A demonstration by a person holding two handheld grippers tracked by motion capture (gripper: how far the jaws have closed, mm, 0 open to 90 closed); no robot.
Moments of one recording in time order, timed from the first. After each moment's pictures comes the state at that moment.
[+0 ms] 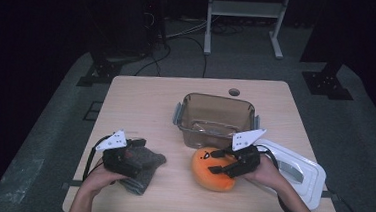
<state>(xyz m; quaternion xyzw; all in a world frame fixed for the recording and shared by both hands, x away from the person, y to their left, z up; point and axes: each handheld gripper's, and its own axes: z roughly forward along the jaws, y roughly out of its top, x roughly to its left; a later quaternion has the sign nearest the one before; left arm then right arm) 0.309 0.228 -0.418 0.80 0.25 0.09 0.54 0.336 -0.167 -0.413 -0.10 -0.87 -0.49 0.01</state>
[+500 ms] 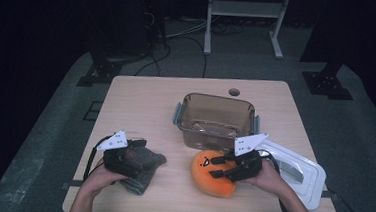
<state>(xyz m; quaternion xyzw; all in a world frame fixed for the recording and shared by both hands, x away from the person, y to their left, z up) 0.309 0.227 -0.419 0.80 0.25 0.09 0.54 0.324 -0.172 -0.415 -0.09 -0.86 -0.50 0.02</state>
